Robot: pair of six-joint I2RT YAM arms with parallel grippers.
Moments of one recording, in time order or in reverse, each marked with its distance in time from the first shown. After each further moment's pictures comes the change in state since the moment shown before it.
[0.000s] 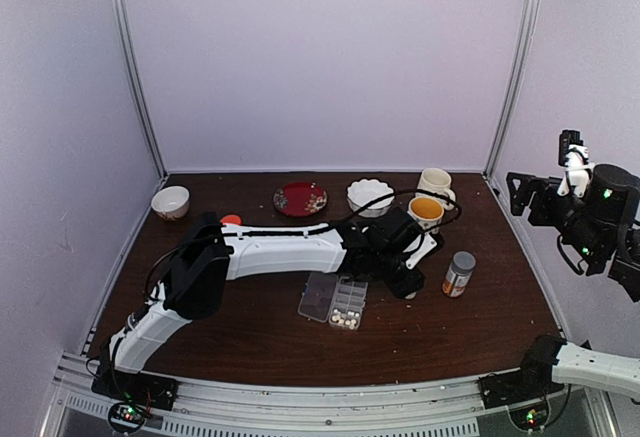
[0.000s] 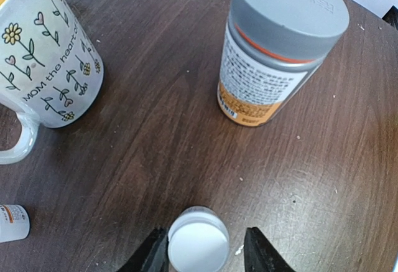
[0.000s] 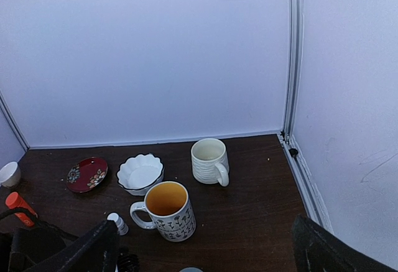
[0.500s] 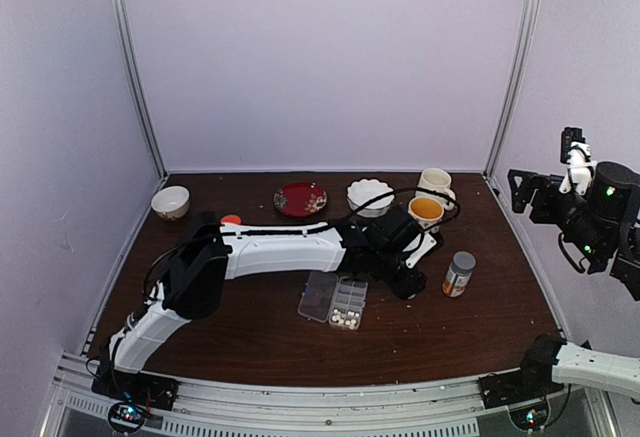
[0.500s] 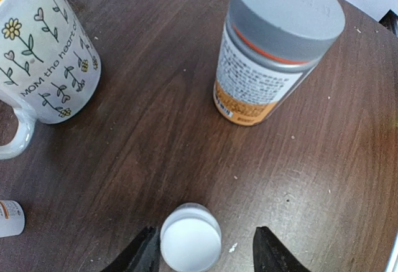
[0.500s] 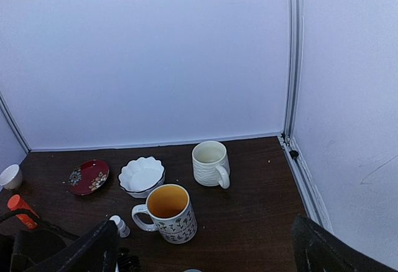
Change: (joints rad) left arm 0.000 -0.010 0.000 -0.008 0.022 -0.019; right arm 0.000 0.005 0.016 0.000 0.000 0.000
